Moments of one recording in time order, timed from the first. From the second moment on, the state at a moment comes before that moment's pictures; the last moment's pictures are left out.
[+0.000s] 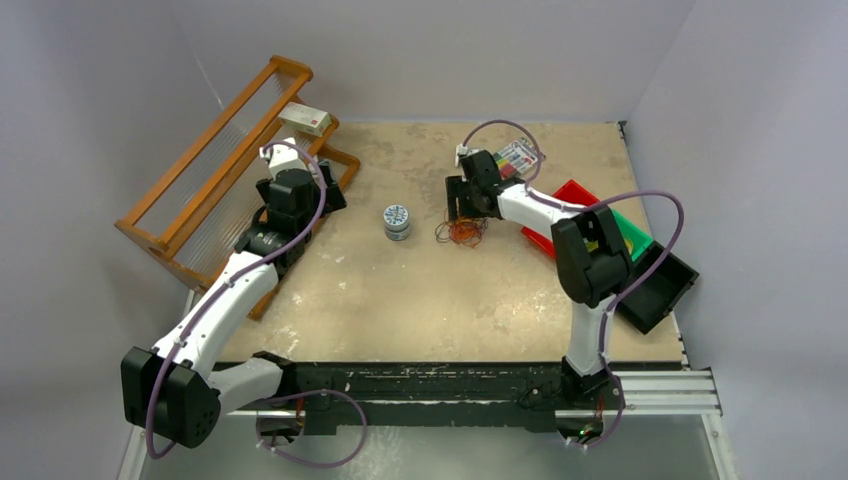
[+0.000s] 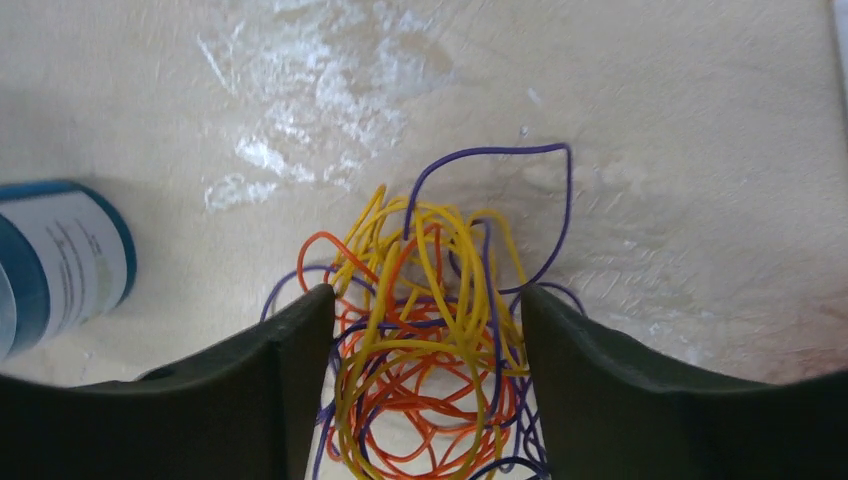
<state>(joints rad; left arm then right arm) -0.34 1.13 0.93 -0.23 -0.44 -0.43 0.47 1.97 1.39 -0.32 0.12 0.31</state>
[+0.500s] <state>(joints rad) -0.34 1.14 0.93 -0.23 -0.39 -0.44 0.59 1.79 1.18 -0.28 -0.08 0.29</state>
